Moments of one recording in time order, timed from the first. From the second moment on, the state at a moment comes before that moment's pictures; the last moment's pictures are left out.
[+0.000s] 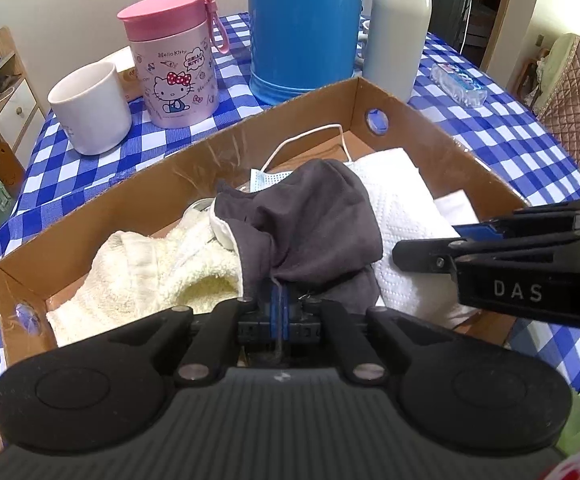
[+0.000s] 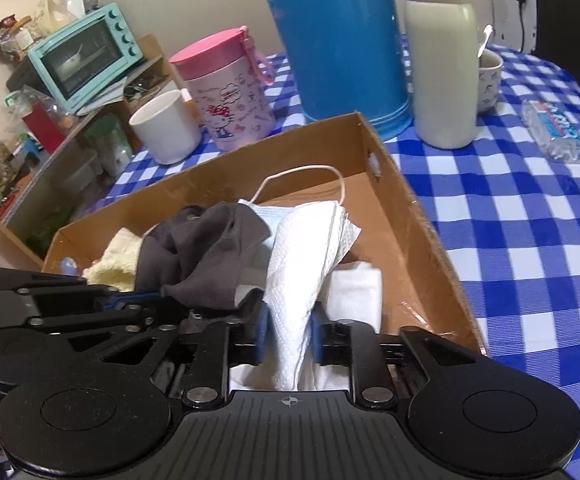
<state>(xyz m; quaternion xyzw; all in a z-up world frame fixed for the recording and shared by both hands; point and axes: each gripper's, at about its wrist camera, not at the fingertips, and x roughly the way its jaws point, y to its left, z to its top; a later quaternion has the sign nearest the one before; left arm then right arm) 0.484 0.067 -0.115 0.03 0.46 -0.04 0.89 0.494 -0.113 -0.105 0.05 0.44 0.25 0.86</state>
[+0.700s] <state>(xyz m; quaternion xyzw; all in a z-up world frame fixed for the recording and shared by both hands) 0.416 0.066 -0.052 0.01 0.43 -0.03 0.90 0.428 -0.146 -0.044 0.05 0.38 0.24 0.89</state>
